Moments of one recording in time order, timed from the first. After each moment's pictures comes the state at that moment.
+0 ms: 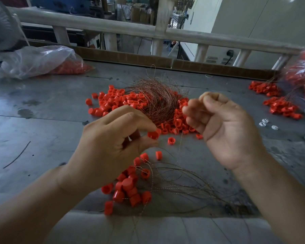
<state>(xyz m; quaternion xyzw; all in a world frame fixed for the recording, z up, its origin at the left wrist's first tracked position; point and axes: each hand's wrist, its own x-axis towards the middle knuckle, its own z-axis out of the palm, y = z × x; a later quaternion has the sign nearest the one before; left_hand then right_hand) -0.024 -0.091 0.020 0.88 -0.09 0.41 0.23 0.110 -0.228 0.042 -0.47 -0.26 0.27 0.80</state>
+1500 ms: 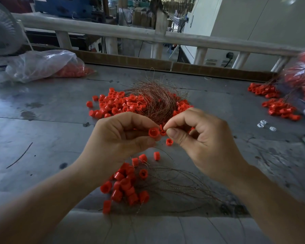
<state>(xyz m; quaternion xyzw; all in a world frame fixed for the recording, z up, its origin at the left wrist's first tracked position) -0.020 -0.099 0.022 0.70 0.04 0.26 0.66 0.089 -0.231 0.036 -0.70 -0.55 -0.06 0.45</state>
